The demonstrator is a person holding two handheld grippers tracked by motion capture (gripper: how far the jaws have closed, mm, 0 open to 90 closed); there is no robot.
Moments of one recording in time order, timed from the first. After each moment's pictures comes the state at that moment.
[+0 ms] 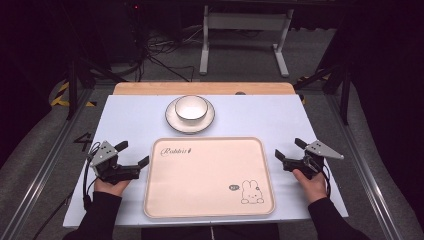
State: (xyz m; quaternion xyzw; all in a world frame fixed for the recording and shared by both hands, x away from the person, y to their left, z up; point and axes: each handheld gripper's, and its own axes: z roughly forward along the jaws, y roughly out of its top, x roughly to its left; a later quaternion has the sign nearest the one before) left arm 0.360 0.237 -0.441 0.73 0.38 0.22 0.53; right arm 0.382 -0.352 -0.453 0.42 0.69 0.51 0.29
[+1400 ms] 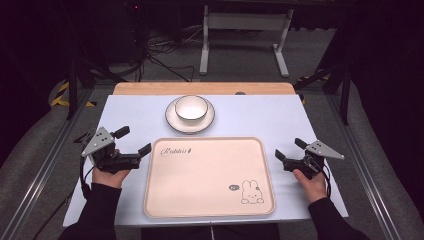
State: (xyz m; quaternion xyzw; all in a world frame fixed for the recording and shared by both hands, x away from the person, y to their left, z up) left arm 0.367 0.224 -0.385 0.71 0.34 0.22 0.57; right arm 0.382 -0.353 -0.453 0.42 0.69 0.51 0.29
